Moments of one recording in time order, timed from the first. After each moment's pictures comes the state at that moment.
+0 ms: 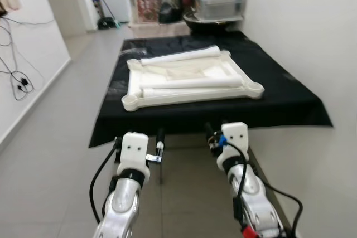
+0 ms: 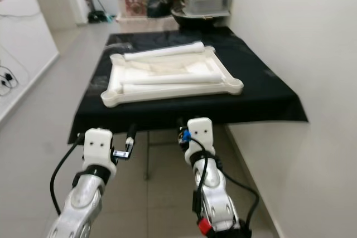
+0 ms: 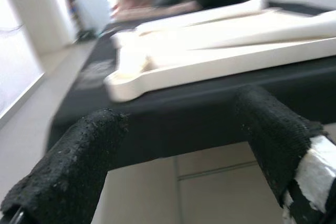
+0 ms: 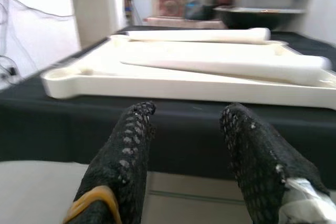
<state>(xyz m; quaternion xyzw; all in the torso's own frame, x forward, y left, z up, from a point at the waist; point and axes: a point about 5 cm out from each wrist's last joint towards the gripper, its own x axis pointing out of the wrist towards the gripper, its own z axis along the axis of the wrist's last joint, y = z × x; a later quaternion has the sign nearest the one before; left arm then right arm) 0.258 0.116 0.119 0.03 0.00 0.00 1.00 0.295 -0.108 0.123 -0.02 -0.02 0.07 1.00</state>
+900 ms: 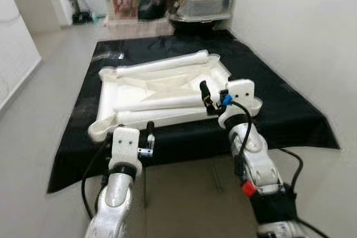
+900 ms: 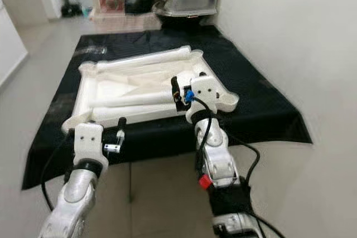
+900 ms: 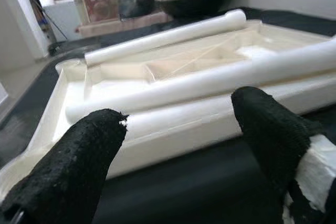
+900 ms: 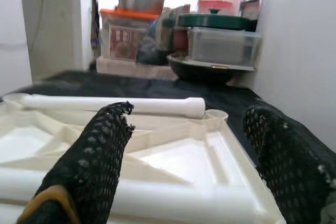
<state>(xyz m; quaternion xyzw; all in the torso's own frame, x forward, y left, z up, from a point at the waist) 0.262 0.109 0.124 0.03 -0.01 0.00 1.00 0.350 -0.144 0.194 -0.07 -0.10 0.08 0.99</state>
